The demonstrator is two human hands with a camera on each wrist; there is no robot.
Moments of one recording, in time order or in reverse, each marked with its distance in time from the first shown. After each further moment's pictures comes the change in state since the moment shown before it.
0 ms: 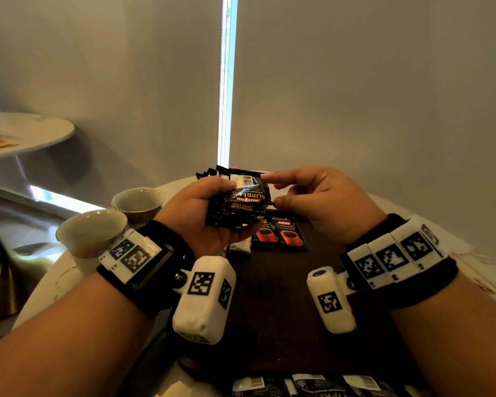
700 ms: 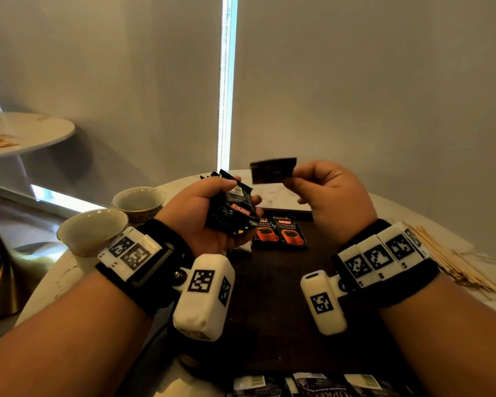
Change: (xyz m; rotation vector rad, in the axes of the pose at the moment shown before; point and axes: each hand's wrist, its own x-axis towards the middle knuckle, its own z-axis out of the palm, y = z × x) left_hand 0.008 0.000 -0.009 -0.026 -0.004 -0.095; right_hand 0.006 0.019 0.009 0.094 0.376 -0.014
